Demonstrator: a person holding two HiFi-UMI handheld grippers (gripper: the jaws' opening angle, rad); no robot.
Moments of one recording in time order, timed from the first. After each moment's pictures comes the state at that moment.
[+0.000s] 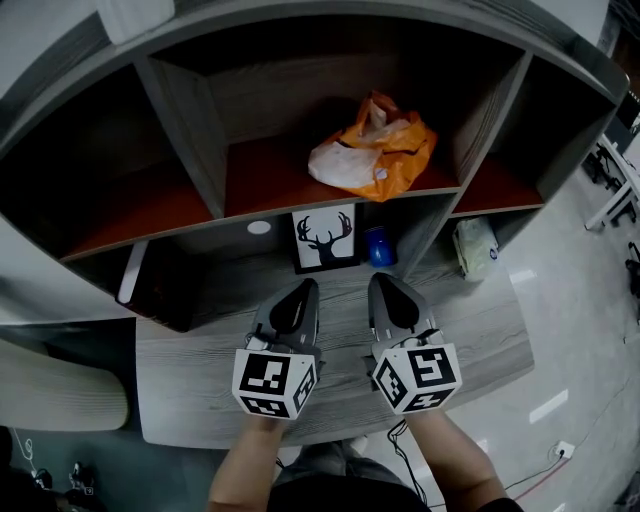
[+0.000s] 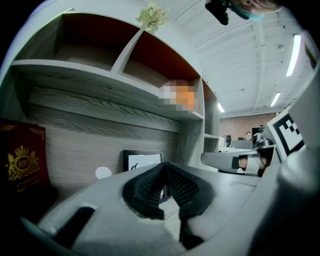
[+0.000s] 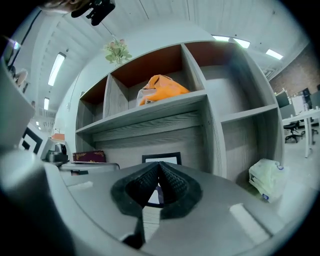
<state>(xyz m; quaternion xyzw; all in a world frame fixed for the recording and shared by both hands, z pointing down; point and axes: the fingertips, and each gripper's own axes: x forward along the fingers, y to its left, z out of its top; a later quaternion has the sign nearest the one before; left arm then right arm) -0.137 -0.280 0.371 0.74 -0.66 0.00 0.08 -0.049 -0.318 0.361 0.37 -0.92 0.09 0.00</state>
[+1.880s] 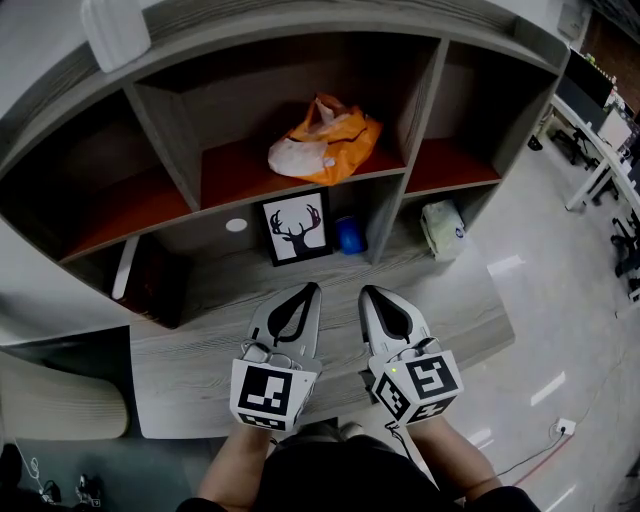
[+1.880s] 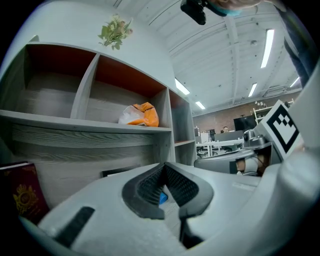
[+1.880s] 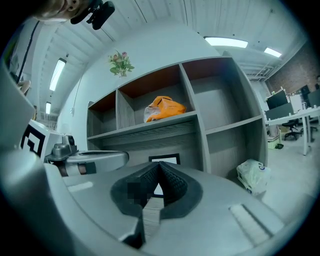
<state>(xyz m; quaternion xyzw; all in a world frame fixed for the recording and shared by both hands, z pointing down) -0.063 -0.240 0.315 0.80 -0.60 0.05 -0.01 0.003 -0.259 0.335 0.37 -0.93 0.10 0.00</state>
